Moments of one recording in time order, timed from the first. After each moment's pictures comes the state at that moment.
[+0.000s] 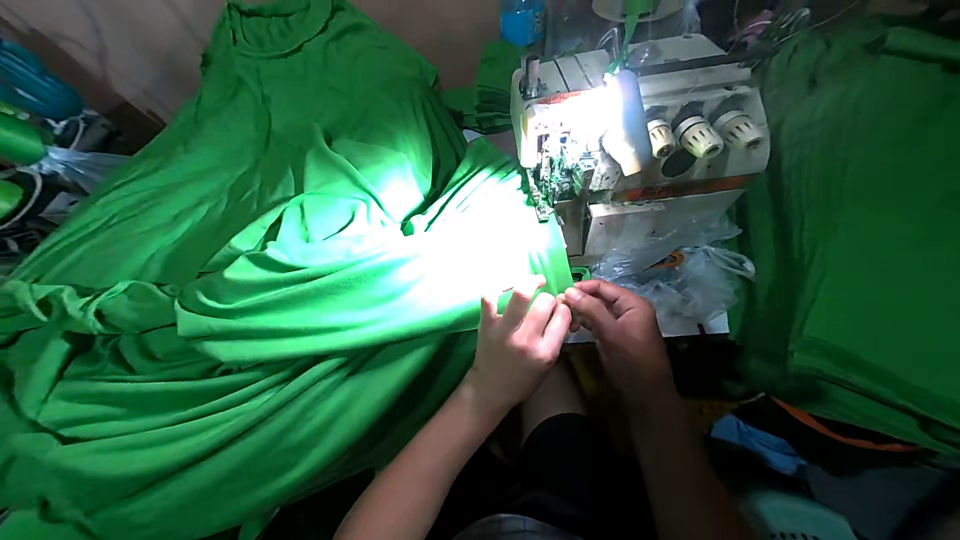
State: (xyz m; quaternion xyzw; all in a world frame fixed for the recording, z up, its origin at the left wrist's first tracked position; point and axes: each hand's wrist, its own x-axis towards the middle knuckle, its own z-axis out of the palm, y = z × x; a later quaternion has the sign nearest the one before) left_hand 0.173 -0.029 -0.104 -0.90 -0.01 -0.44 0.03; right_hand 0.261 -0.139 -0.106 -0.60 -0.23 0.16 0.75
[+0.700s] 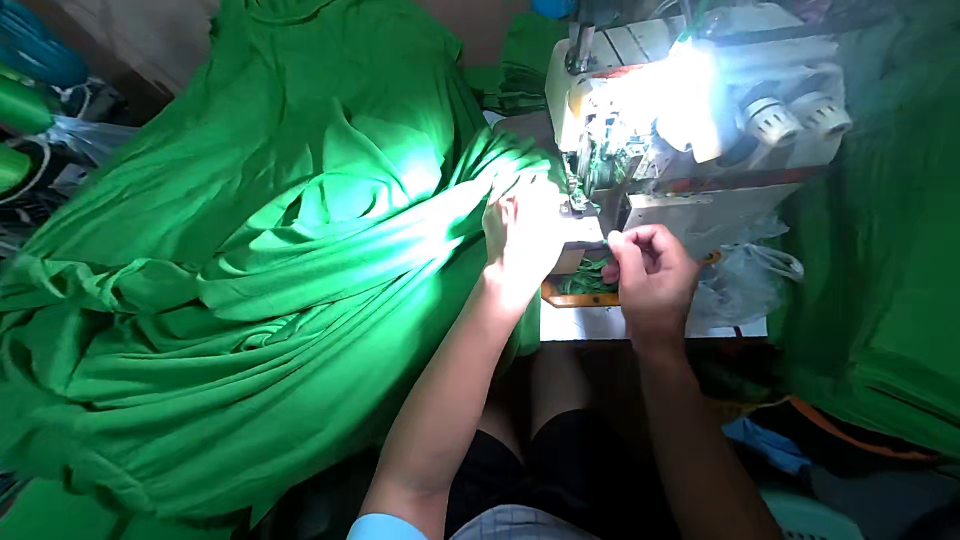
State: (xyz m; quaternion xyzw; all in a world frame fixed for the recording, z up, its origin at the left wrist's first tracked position) left_hand 0.246 0.029 -0.056 -0.94 -0.23 -0.26 -0.08; right_hand 0.288 -0.105 -0.109 -0.71 -0.25 -0.06 0.66
